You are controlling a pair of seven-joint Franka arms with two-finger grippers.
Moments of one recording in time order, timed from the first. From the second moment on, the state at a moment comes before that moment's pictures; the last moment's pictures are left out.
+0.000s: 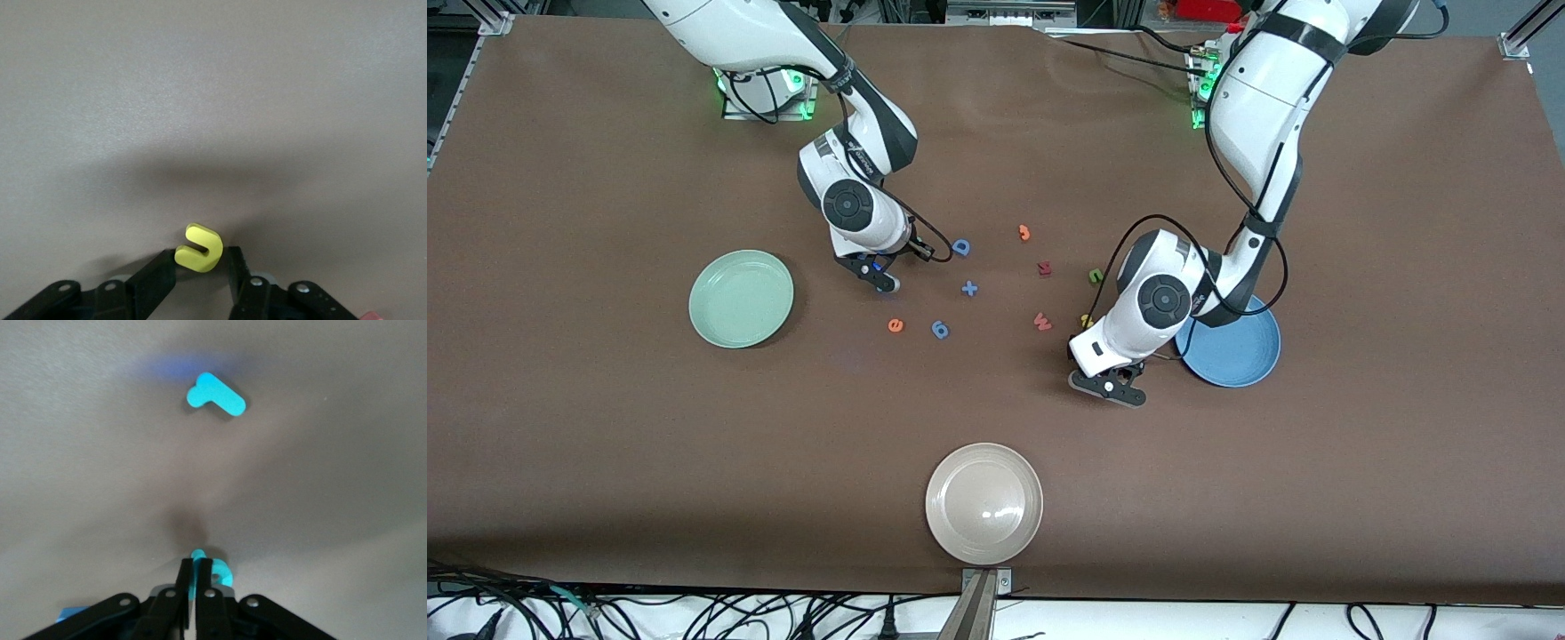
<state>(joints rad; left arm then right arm) -0.41 0.79 -0.08 -1.62 -0.10 2.47 -0.11 0.32 0.49 0.34 -2.12 0.10 2.41 1.10</state>
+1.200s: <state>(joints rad) -0.40 0.74 -0.06 -1.59 -0.10 2.34 -0.11 0.32 0.49 0.34 -2.11 0.10 2.41 1.10</state>
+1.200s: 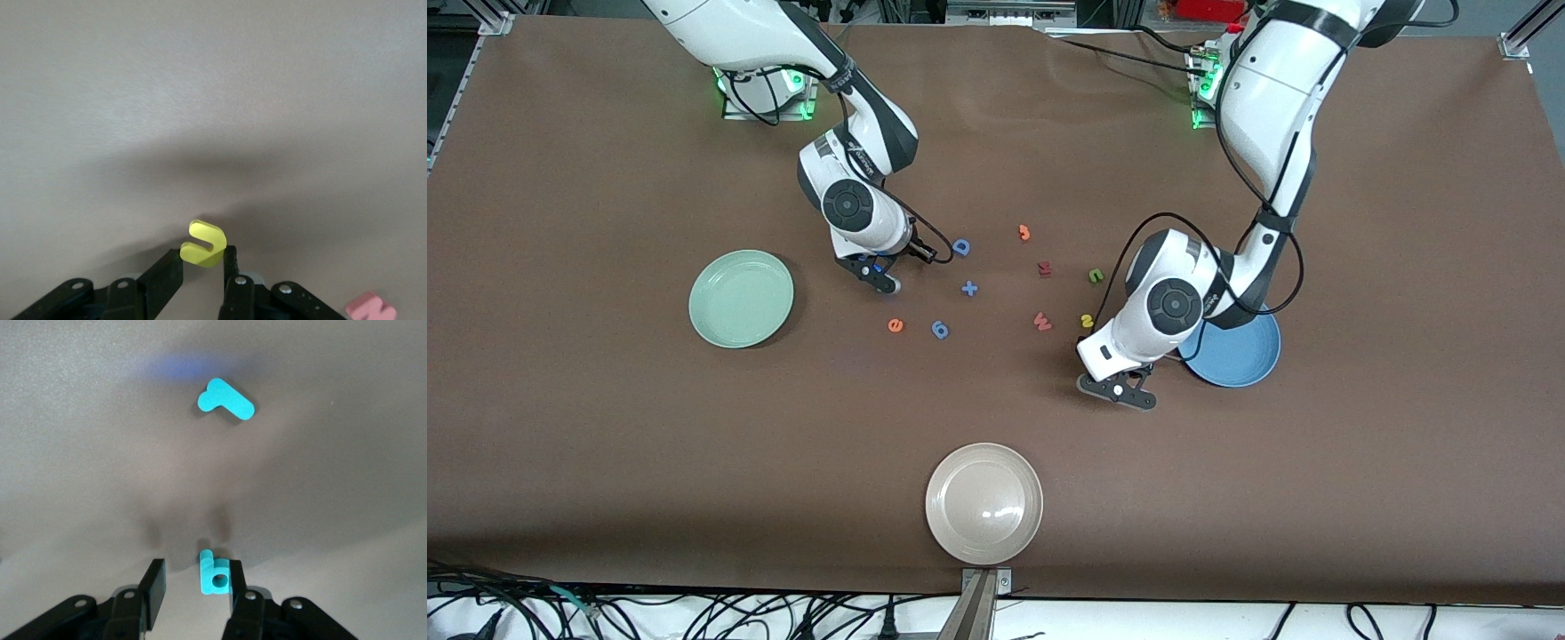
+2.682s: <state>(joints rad) -0.23 0.57 -0.04 -1.79 0.03 2.08 -0.05 0.32 0.29 0.12 -2.03 0.10 1.97 0.83</state>
